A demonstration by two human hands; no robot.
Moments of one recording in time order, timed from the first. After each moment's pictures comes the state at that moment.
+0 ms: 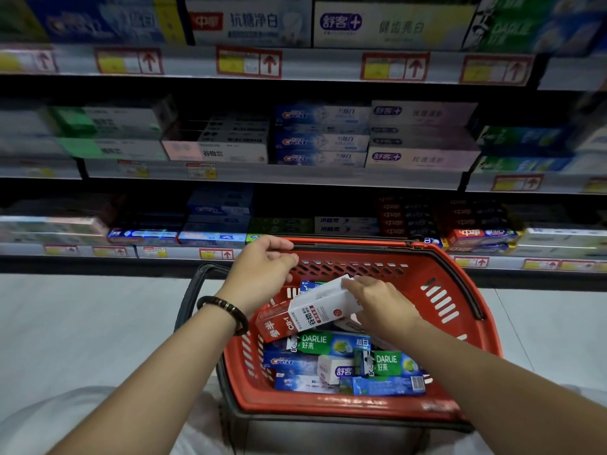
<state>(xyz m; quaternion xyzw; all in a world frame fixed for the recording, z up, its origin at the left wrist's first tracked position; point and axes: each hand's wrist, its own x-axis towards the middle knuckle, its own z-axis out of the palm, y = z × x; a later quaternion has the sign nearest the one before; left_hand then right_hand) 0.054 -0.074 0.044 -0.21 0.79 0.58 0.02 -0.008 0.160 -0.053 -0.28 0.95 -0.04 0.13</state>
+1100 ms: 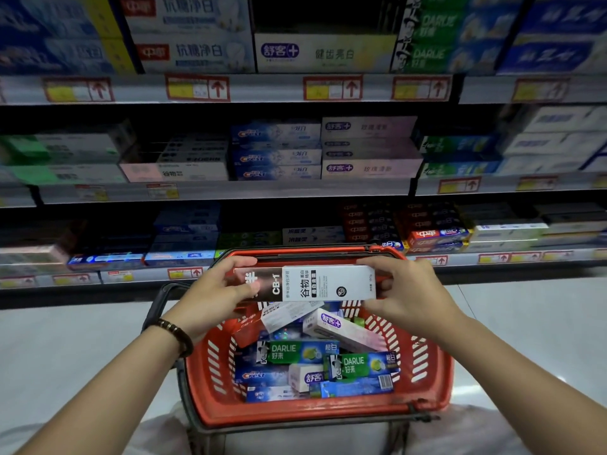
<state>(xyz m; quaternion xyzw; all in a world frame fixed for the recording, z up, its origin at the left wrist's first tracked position) 0.070 -0.076 0.045 -0.19 0.78 0.59 0.11 0.010 0.246 0.041 -0.17 0.94 -0.29 0.05</state>
